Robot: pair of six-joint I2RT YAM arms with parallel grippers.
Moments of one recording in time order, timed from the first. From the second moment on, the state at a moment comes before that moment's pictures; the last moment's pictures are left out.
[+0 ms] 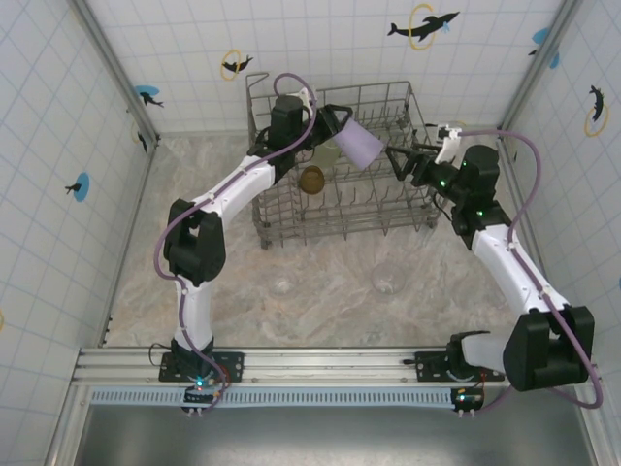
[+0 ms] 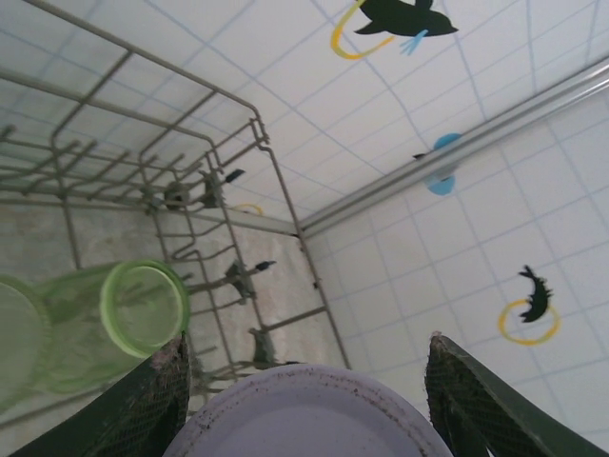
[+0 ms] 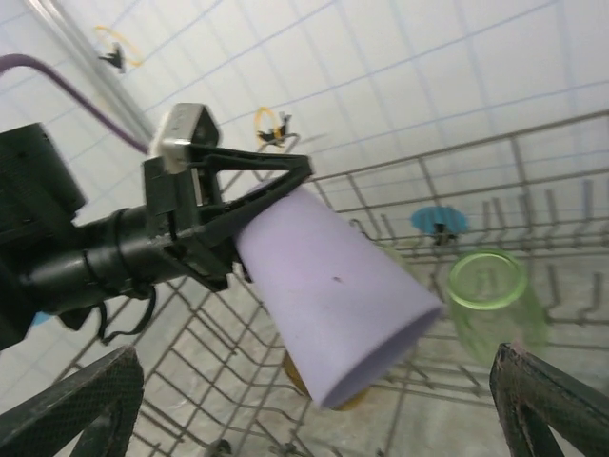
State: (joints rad) left arm -0.53 2.07 1.80 0.05 0.32 -0.84; right arm 0.16 1.23 0.93 0.17 -0.49 0.41
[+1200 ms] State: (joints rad) left arm -0.78 2.41 2.09 0.24 -0.13 -0.21; right arm 0.12 1.04 0.75 -0.01 -0.12 0.33
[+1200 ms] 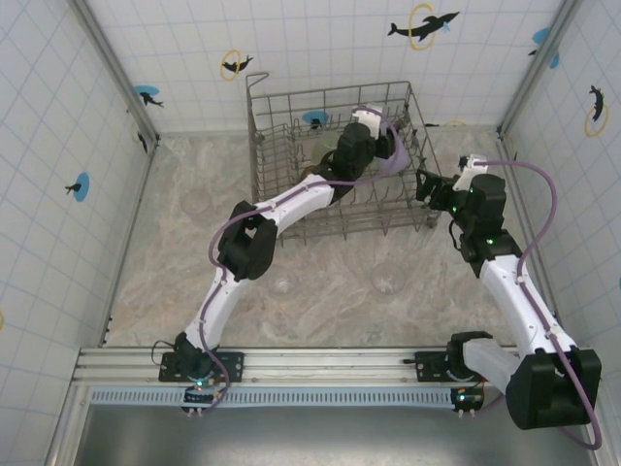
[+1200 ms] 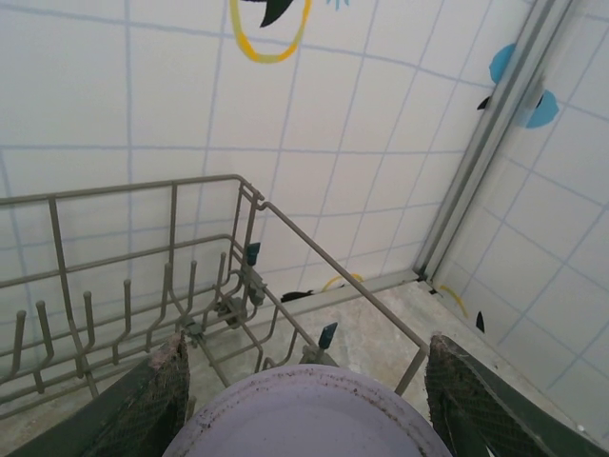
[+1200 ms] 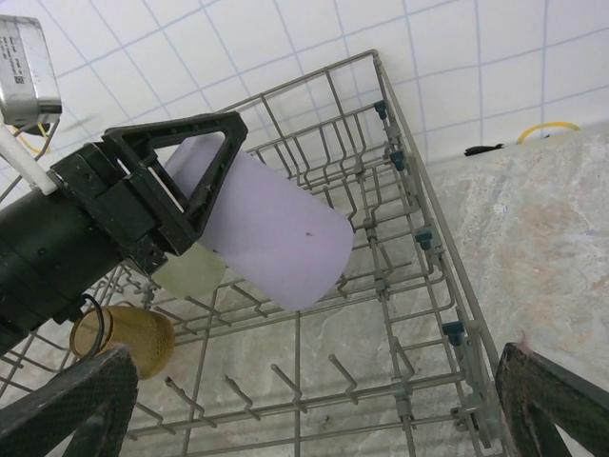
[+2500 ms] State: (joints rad) left arm -0.78 2.17 1.77 0.19 -0.37 -0.03; right arm 0.12 1.04 0.73 0.00 -0.12 0.35
